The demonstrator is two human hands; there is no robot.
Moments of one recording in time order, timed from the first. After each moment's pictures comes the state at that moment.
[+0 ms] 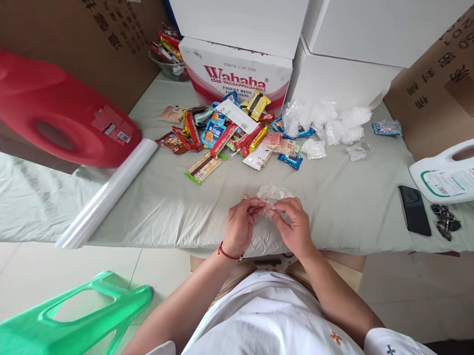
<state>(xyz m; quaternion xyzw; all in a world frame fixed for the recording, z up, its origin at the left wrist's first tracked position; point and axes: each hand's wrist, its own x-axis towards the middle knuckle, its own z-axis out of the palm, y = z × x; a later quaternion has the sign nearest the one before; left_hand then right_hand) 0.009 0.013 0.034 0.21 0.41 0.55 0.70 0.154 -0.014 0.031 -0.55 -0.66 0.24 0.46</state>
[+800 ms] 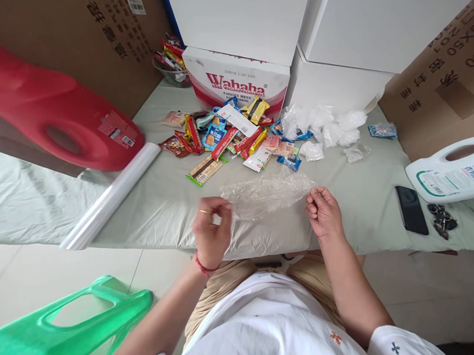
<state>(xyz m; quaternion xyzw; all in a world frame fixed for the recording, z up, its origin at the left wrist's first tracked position) -0.053 0.004 0.041 0.57 0.57 0.55 0.22 0.210 0.010 0.056 -0.55 -0.20 0.53 0.62</state>
